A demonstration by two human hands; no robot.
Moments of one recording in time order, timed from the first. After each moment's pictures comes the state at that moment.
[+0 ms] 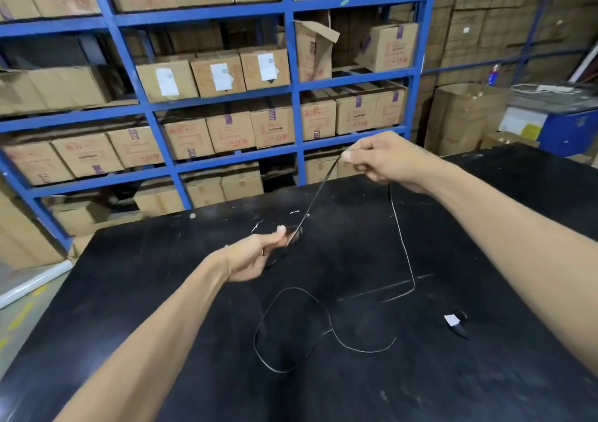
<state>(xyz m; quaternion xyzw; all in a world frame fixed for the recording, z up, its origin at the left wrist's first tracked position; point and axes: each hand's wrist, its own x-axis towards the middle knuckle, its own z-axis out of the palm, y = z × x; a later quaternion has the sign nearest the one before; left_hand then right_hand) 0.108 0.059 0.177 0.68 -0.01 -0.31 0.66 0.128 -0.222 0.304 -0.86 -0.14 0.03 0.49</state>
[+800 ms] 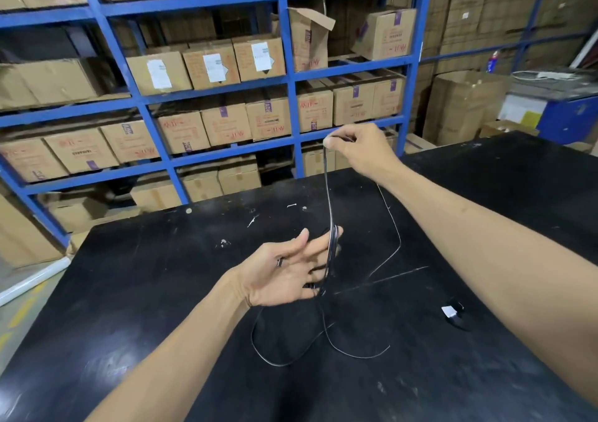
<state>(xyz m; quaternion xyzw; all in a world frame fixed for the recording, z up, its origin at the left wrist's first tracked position) 0.066 0.012 0.175 0.48 -0.15 -0.46 0.73 0.178 -0.199 0.272 -0.84 -0.11 -0.15 0.50</state>
